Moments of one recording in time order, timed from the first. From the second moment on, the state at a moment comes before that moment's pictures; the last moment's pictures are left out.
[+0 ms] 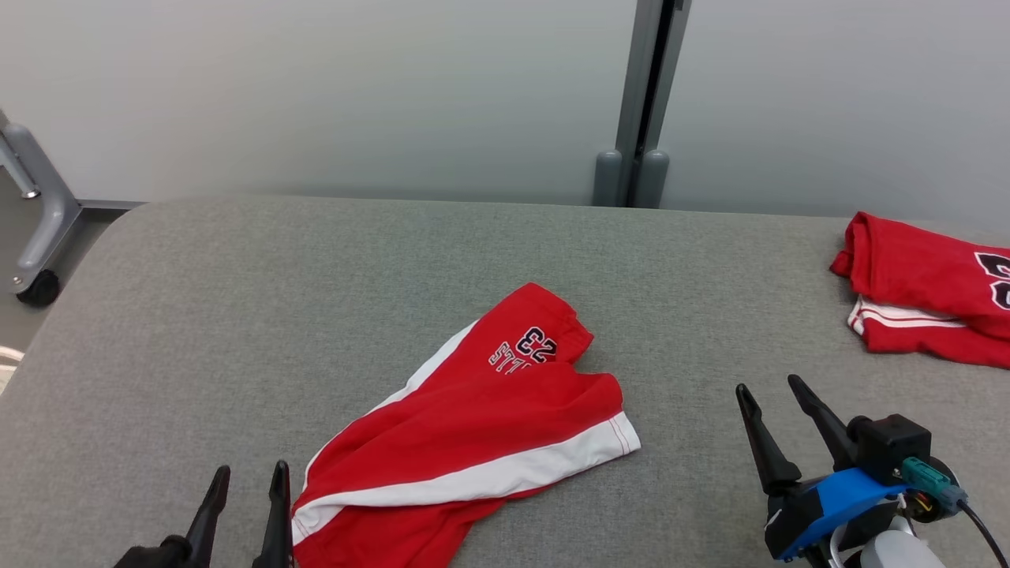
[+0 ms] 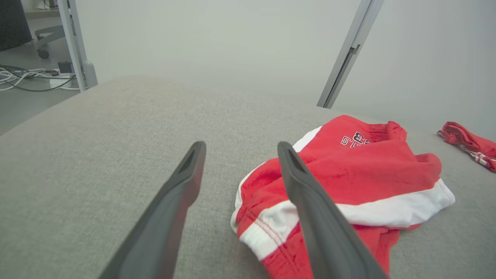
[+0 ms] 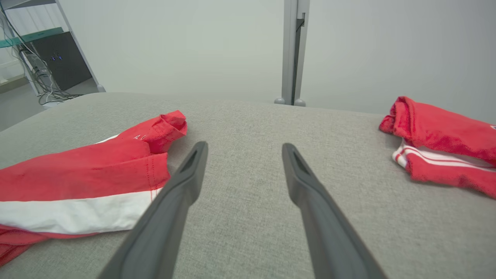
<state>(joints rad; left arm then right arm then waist) 0.15 0.23 -0.16 0.23 -0.45 -0.09 -0.26 -0.21 -0.22 0.22 0.51 0.32 0.13 -0.26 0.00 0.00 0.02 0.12</state>
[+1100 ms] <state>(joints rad) 0.04 0.11 0.02 0.23 -0.17 -0.12 -0.26 -0.04 -0.08 0.00 0.27 0.14 0.13 -0.26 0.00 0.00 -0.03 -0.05</state>
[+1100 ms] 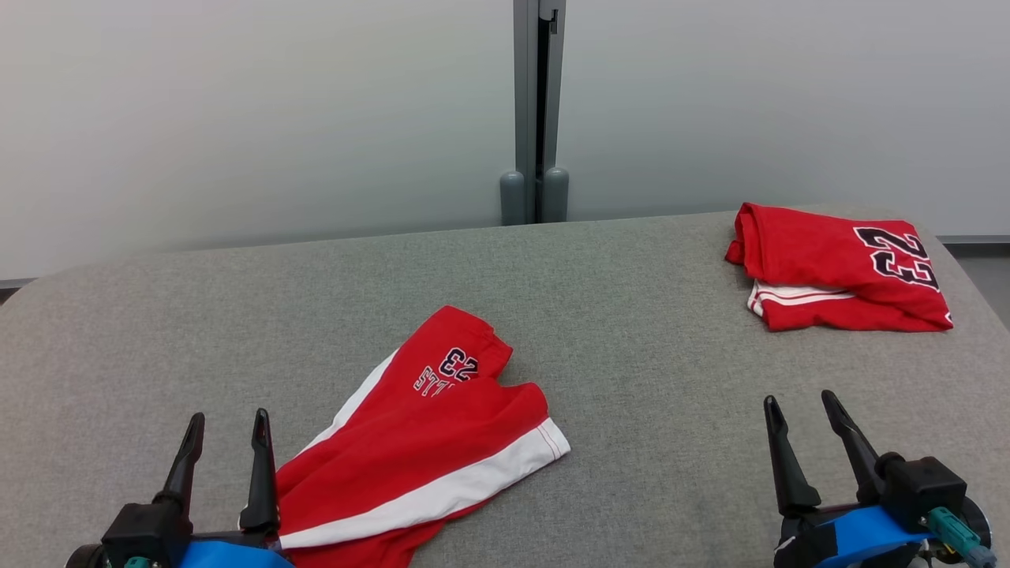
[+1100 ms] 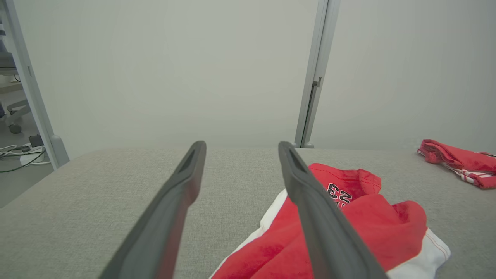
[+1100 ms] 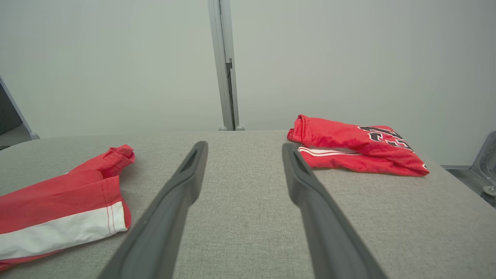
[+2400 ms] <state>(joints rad) 0.07 0.13 0.01 0.29 -0.29 -0.13 -0.26 -0.14 -0.10 0.10 0.45 0.18 0.13 -0.26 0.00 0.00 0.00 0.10</state>
